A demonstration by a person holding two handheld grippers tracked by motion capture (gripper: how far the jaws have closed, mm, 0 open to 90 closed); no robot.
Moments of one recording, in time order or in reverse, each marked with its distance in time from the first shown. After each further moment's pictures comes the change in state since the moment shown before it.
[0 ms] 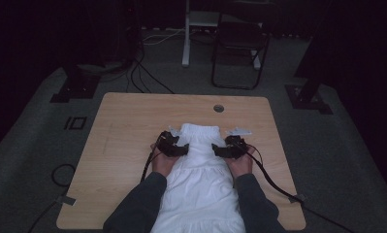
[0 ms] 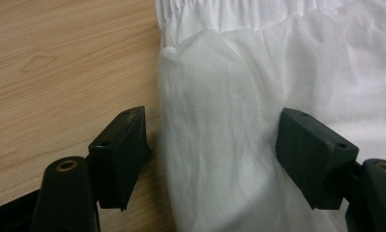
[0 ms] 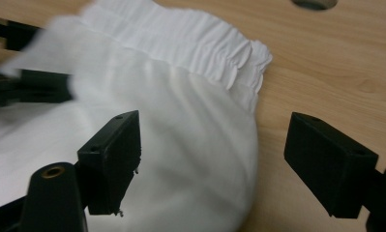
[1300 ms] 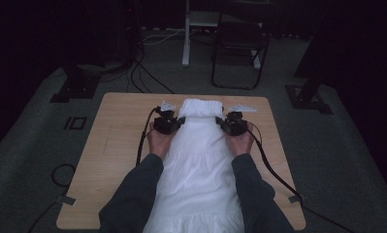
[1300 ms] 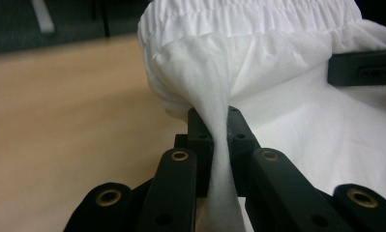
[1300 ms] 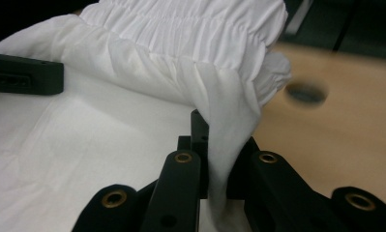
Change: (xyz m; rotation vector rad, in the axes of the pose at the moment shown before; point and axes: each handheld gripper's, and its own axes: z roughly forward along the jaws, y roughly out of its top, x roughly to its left) left arm 0.026 0.089 -0.068 -0.188 -0.183 -0.070; right arm -0.011 0.076 -0.018 -0.148 0.073 0.037
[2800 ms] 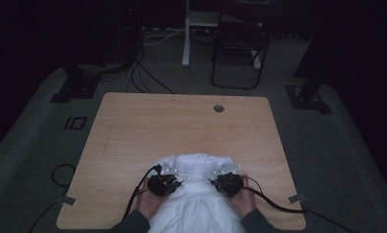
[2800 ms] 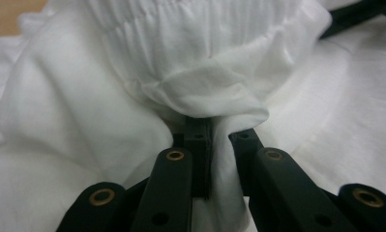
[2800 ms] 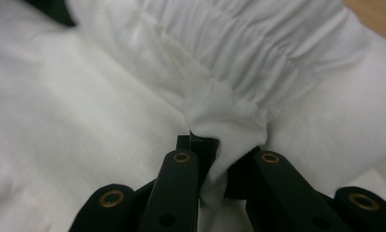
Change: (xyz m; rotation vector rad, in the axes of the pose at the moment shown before) left arm -0.067 -0.161 -0.053 0.301 -0.106 0.153; right arm 0.076 -0.147 -0.049 0.297 0.117 -0.314
